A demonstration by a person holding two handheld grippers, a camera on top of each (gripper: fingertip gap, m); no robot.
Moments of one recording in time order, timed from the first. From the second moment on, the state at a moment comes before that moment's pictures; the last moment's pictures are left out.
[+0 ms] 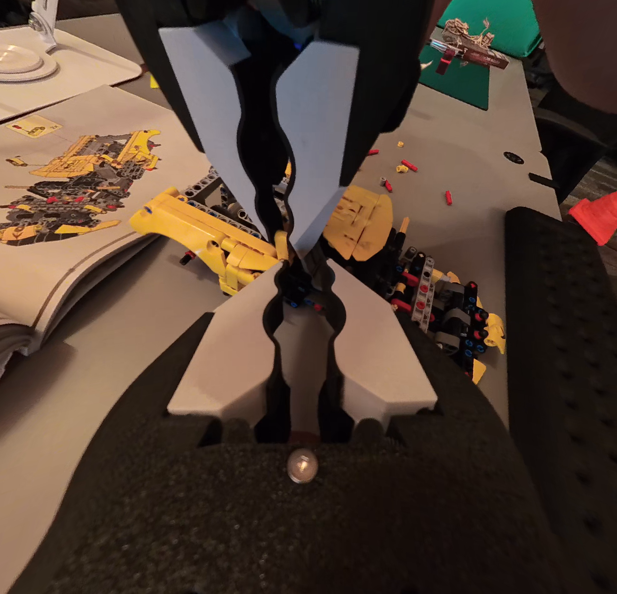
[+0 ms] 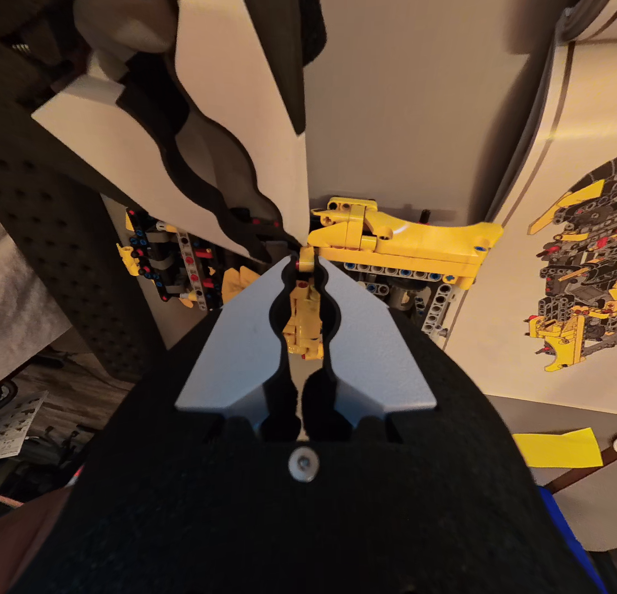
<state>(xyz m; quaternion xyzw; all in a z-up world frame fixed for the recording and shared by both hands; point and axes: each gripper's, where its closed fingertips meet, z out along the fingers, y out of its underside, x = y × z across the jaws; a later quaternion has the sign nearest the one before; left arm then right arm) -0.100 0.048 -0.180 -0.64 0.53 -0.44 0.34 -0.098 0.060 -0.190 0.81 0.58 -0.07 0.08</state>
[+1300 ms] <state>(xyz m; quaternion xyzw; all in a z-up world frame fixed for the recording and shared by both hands) -0.121 0.023 -0.167 -0.67 0.42 -0.61 0.04 -0.105 -0.028 -0.193 0.86 0.29 -0.37 -0.21</state>
